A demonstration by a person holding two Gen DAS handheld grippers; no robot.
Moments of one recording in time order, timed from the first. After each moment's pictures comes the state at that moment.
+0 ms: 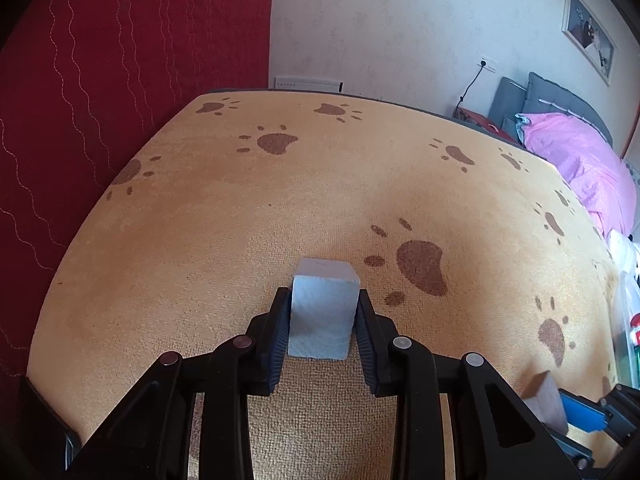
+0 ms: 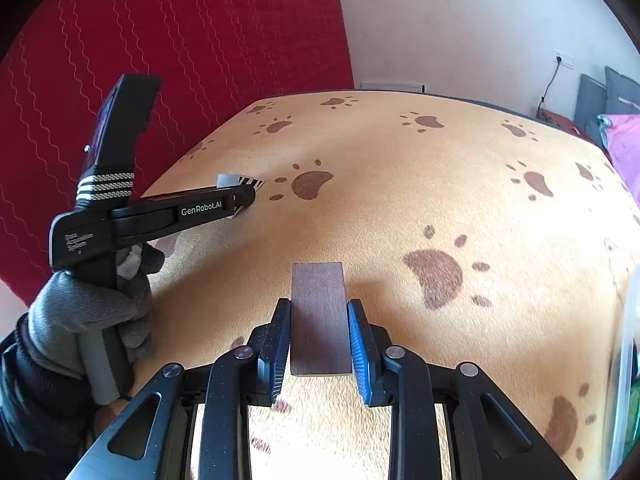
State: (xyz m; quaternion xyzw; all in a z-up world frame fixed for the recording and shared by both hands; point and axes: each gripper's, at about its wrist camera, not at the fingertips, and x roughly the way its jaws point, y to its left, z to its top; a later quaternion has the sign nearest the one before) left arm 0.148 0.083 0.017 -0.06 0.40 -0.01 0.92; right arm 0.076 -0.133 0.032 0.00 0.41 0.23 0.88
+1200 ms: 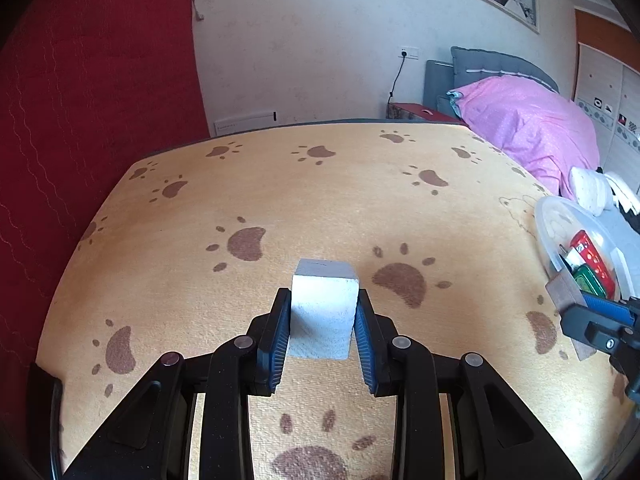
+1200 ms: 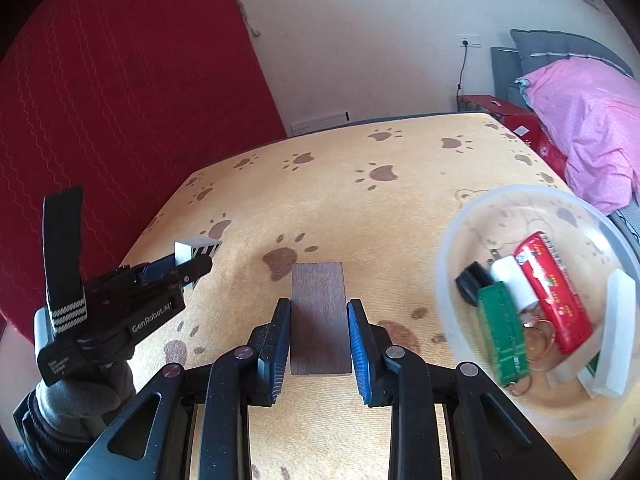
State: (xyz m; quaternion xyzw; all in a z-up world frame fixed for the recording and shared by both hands) left arm 0.070 -0.044 0.051 0.04 0.35 -0.09 0.93; right arm 0.023 -0.266 0.059 0.10 0.36 0.13 0.92
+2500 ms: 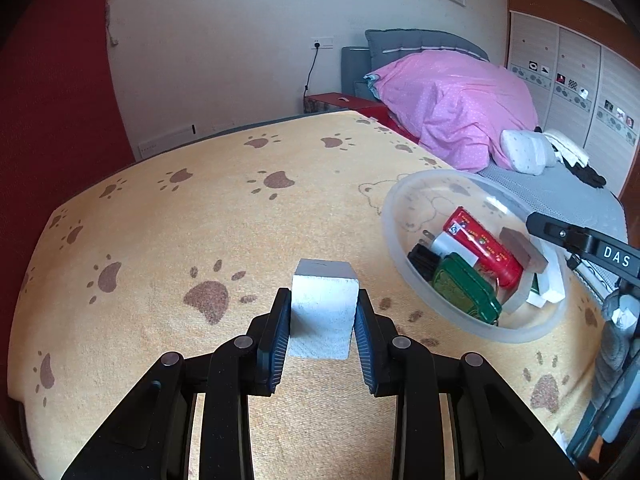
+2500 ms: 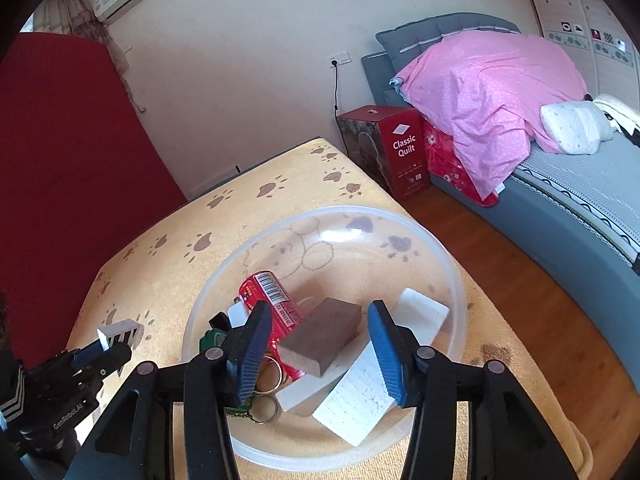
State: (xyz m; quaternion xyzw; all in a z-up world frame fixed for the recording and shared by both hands) left arm 0.039 -0.175 0.066 0.09 0.35 -0.20 0.91; right arm 0.010 -0.431 0.047 0.20 0.31 -0.04 0.93
